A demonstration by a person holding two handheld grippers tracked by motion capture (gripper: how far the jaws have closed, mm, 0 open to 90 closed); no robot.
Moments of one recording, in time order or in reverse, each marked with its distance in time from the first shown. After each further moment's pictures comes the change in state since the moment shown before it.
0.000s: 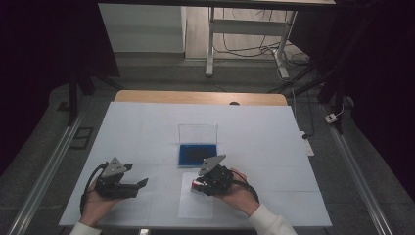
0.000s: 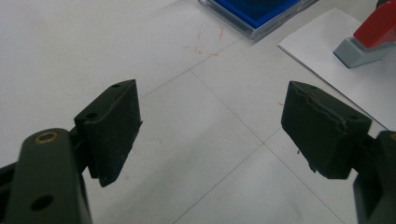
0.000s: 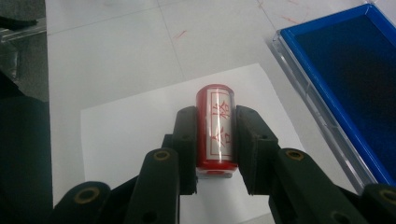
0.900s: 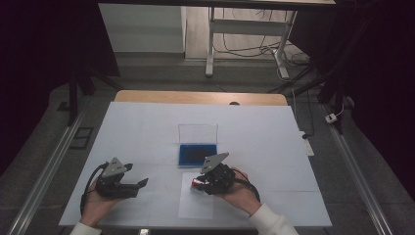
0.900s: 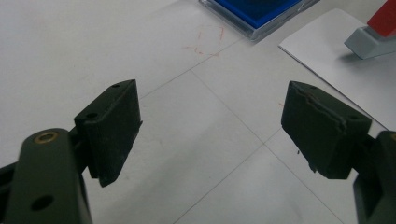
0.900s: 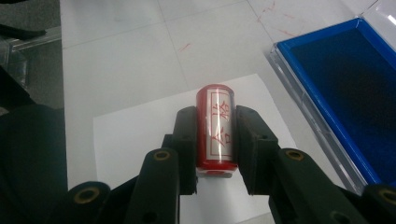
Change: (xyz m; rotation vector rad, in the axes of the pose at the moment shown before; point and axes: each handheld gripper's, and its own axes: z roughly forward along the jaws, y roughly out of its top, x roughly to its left) left arm 0.000 0.000 0.000 0.001 0.002 -0.001; right arm -0.001 0.003 -0.010 -0.031 0.017 0.010
